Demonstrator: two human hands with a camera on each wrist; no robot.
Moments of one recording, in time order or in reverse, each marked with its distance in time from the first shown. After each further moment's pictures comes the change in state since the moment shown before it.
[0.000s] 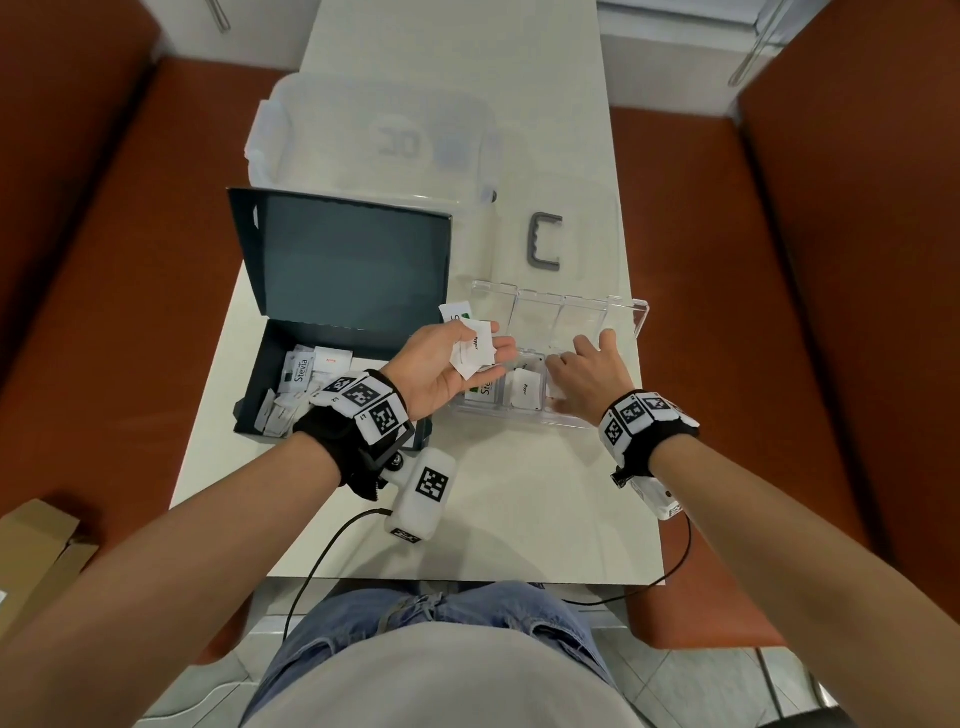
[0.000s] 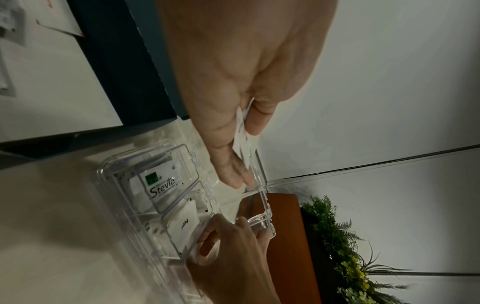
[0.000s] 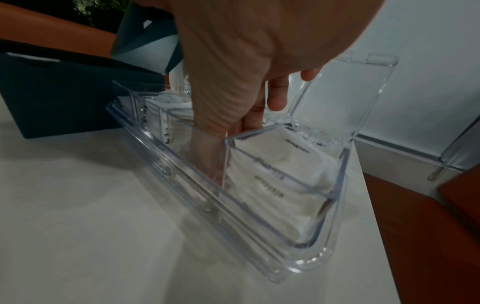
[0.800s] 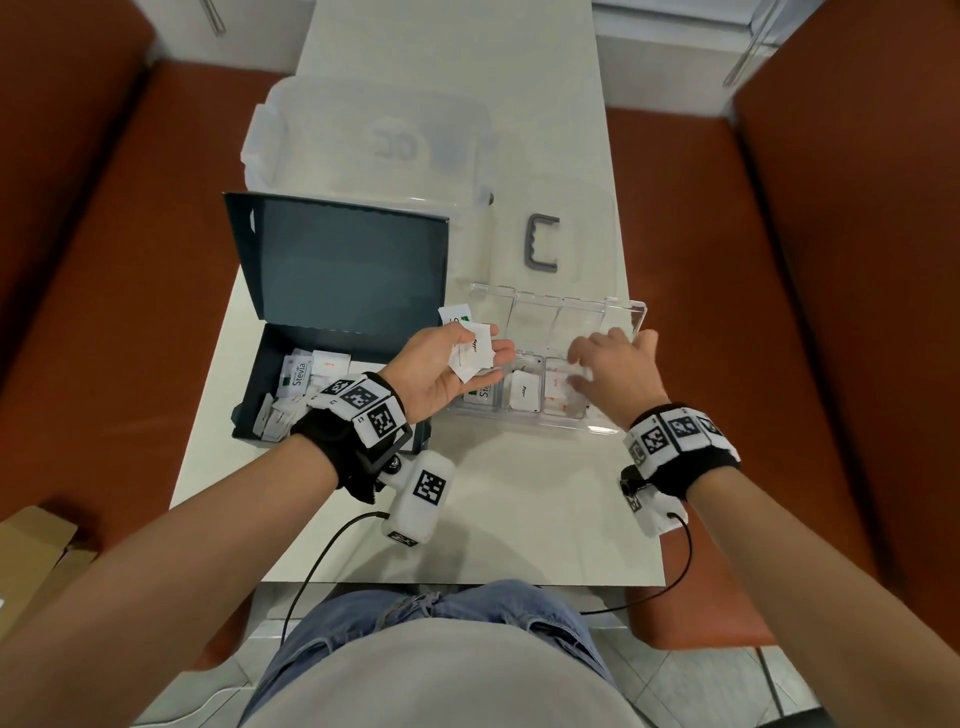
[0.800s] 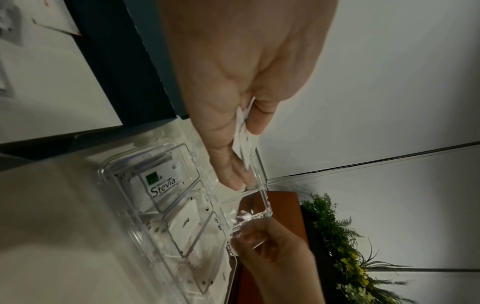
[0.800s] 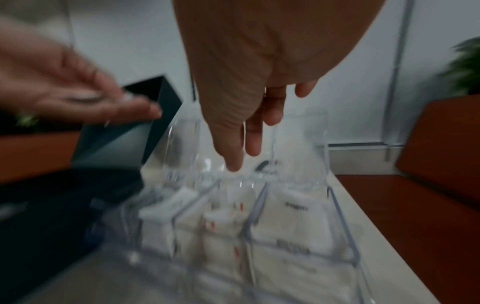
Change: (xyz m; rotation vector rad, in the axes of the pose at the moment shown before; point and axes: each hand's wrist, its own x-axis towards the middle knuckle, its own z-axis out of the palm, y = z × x) left_hand 0.002 0.001 -0.001 0.014 -0.010 -0.010; right_hand -0.026 0.018 -0.016 0.381 0.240 0.169
